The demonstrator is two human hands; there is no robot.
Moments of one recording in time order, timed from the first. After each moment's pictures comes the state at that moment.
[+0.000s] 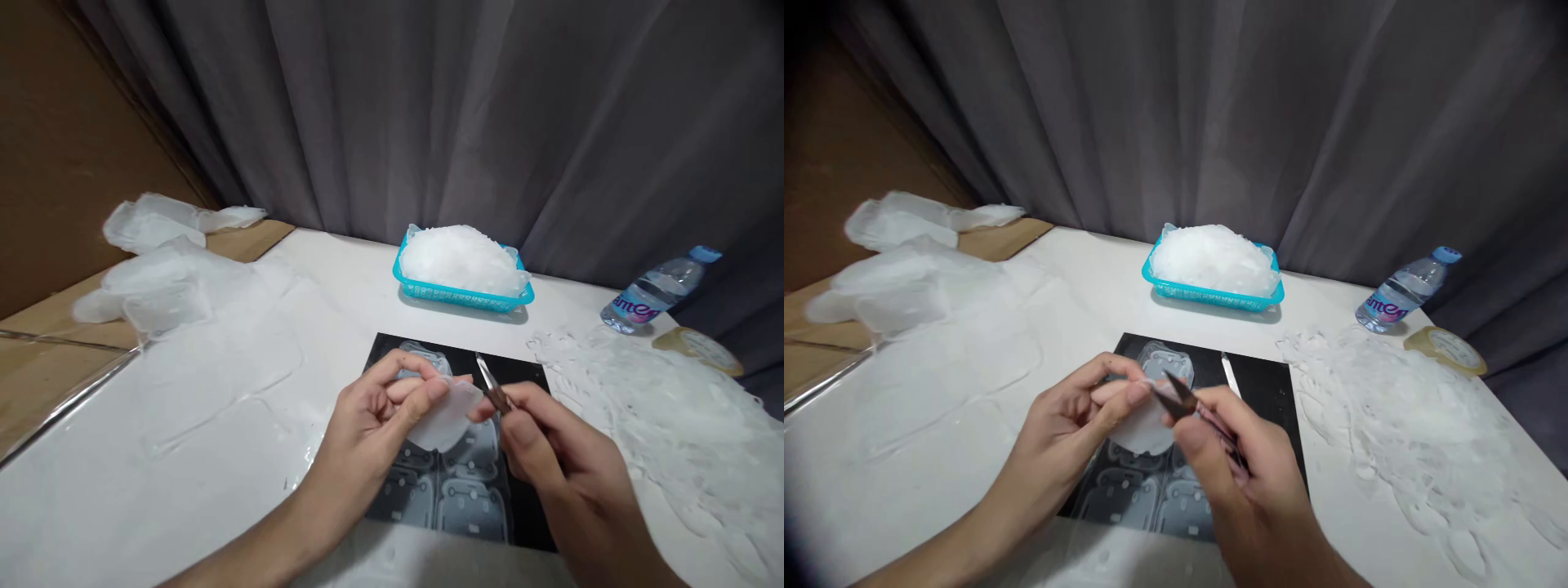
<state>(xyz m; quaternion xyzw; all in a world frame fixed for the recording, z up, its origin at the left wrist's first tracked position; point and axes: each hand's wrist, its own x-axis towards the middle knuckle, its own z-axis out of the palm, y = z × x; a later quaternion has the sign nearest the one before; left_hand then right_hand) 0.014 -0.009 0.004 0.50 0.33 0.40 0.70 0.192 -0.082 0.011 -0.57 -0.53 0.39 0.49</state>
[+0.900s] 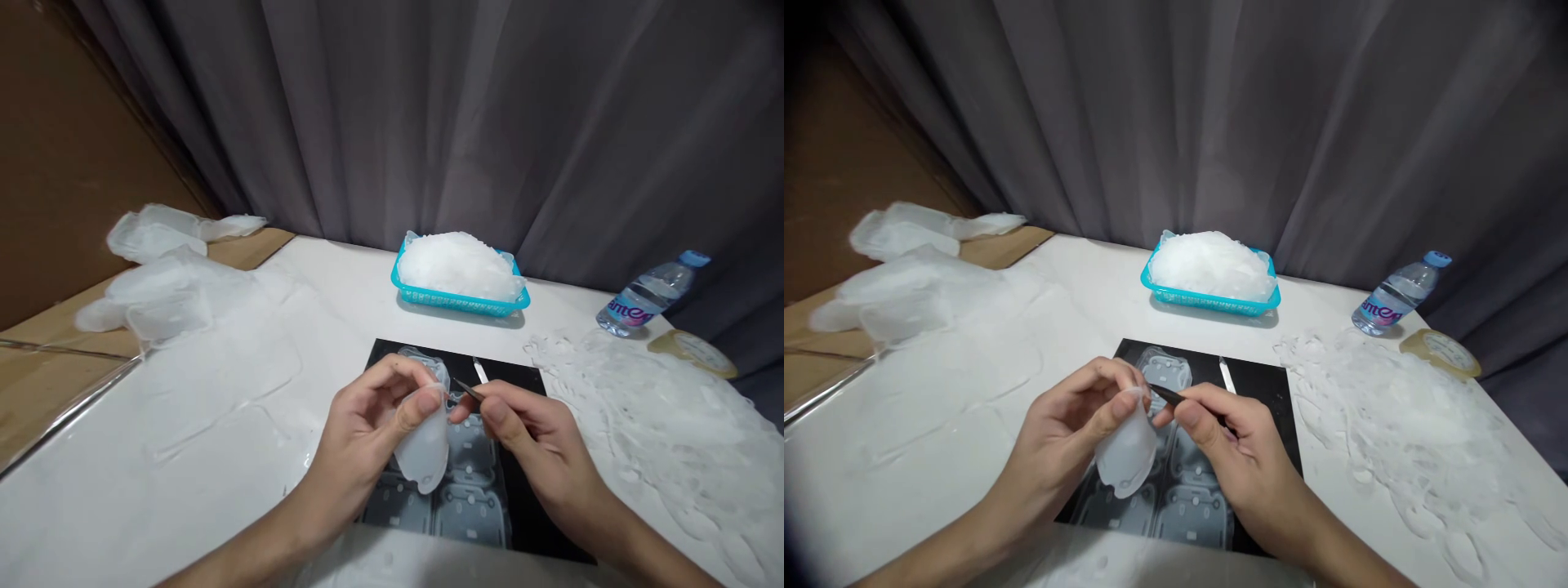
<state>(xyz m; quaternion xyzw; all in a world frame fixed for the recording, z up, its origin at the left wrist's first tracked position) 0.010 -0.006 -0.005 0.54 0.31 0.44 0.64 0.202 -0.063 0.000 -0.47 -0.58 0.46 0.48</state>
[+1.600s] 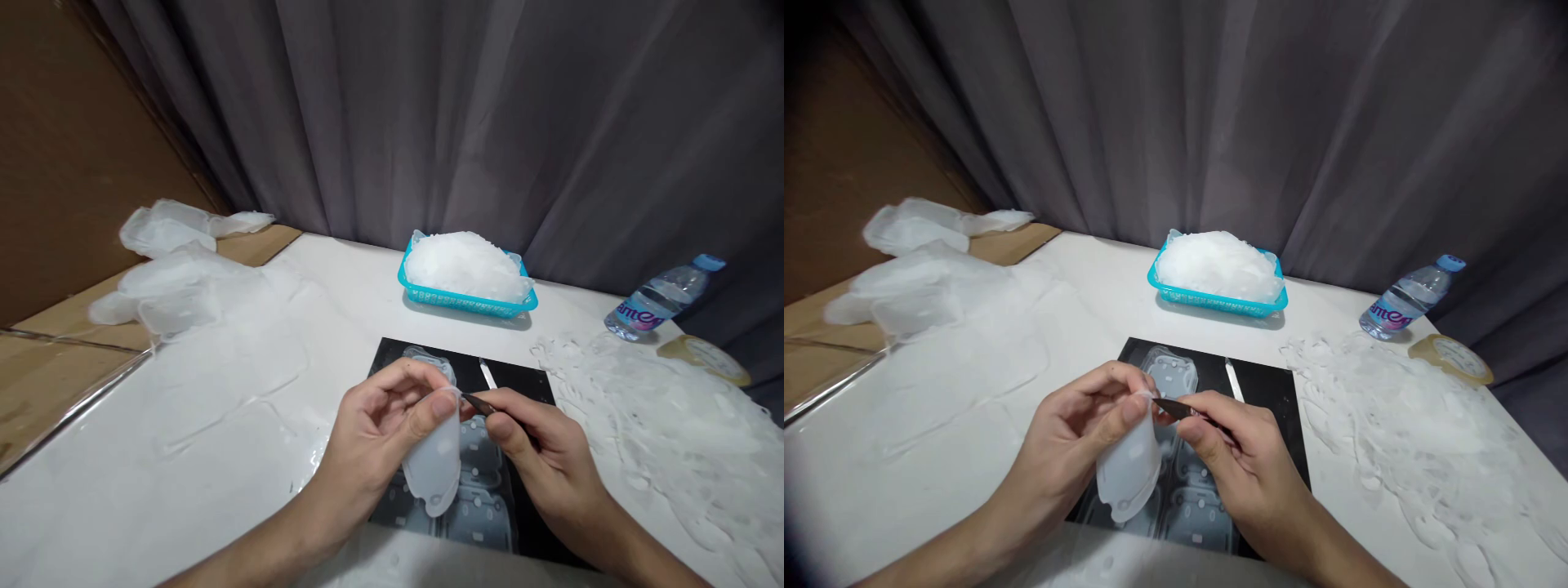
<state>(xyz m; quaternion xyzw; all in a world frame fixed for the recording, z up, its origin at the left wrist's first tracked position) 0.011 -0.010 0.000 0.49 0.28 0.42 0.71 0.202 -0.064 -0.013 -0.48 -0.65 0.37 0.46</state>
